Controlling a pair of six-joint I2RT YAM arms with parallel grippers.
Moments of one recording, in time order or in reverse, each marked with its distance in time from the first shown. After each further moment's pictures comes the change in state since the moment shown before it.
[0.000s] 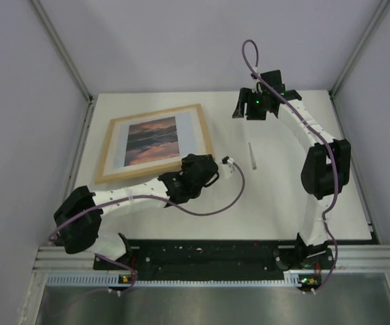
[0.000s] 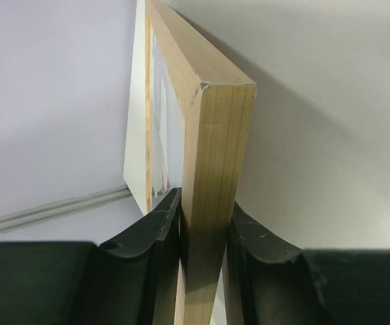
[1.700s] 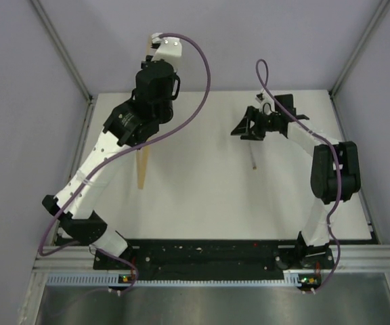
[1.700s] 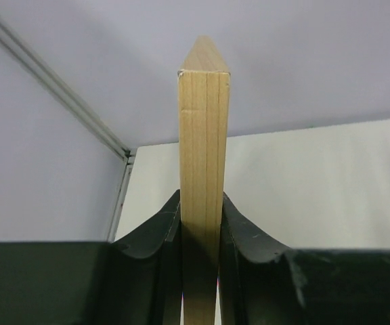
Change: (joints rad) left arm 0.277 0.081 1.072 -0.493 -0.130 -0.566; right arm -0.117 -0.097 -0.426 0.320 -0.502 0.050
